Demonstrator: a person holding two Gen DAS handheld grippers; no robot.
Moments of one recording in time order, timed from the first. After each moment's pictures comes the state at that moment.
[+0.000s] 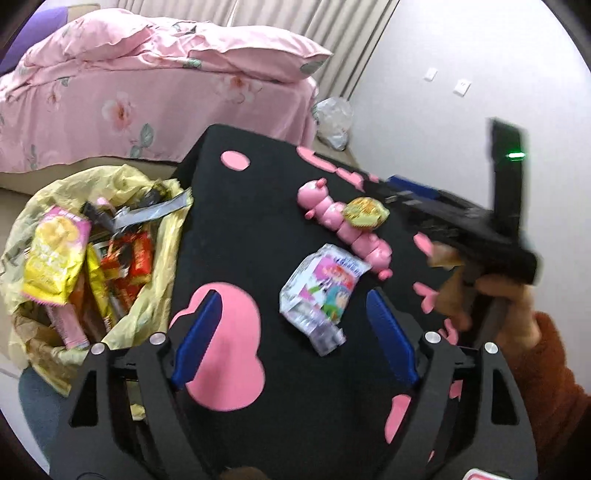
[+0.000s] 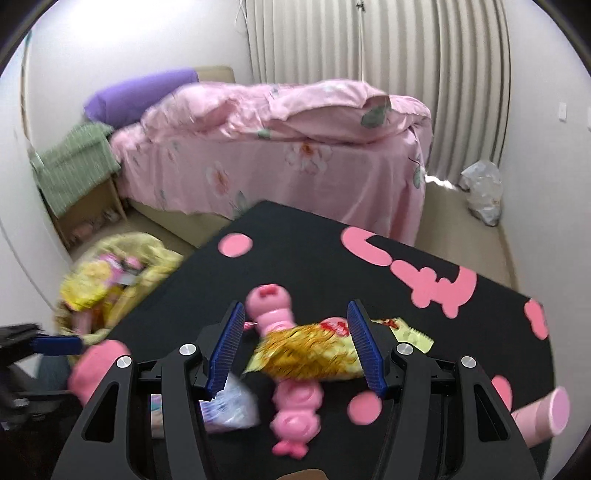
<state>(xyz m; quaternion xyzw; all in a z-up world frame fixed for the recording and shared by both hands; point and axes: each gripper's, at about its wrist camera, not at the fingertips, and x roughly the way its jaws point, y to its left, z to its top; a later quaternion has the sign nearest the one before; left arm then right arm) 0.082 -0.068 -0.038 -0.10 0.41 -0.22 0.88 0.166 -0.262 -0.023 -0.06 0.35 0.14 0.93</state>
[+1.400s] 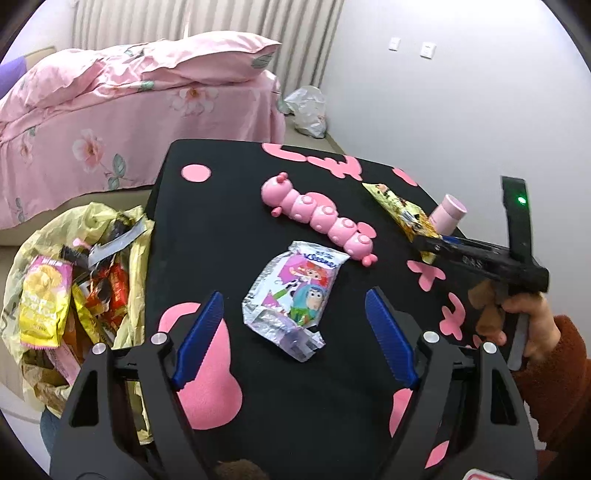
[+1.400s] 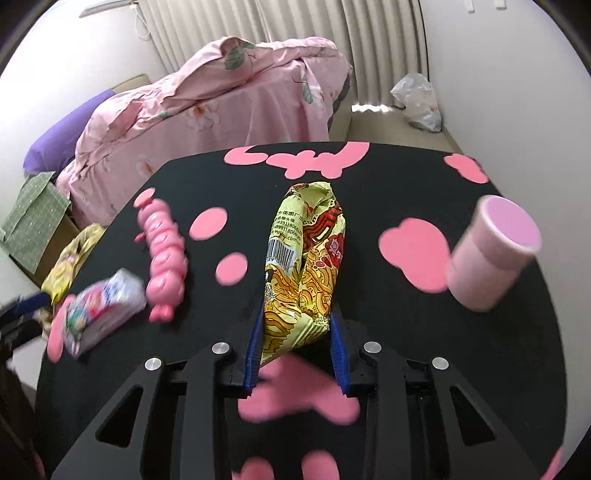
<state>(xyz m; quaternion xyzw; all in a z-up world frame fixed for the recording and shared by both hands) 0.081 -0.107 -0.038 0.00 0.40 -0.25 0.88 0.092 -0.385 -0.074 0.08 0.42 0.05 0.90</state>
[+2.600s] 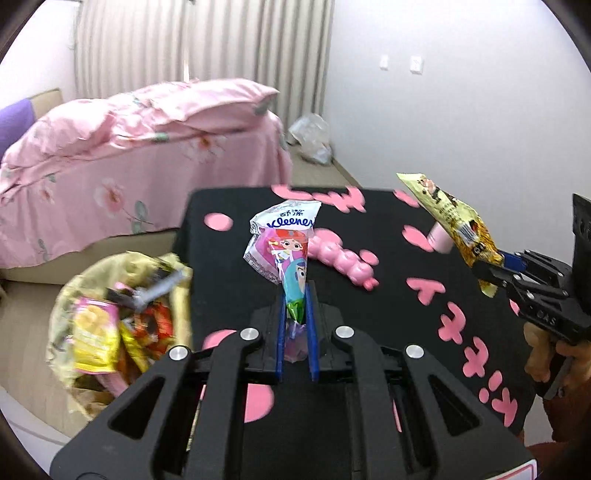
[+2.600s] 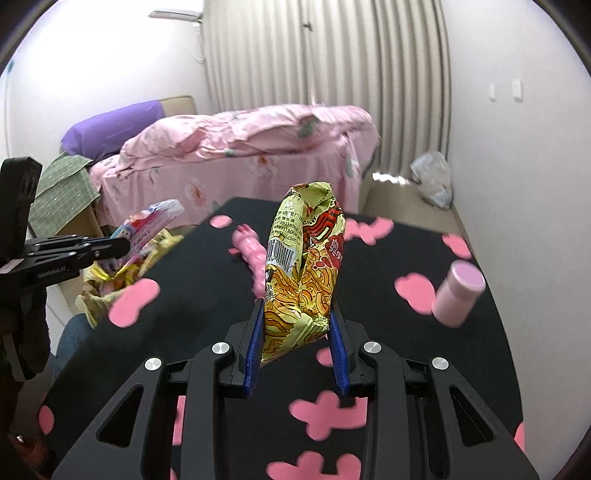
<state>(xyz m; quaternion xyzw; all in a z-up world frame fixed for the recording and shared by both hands) 0.056 -0.088 0.011 0.03 0.33 -0.22 0.91 -0.010 -0.322 0.005 -0.01 0.30 0.08 0.95</state>
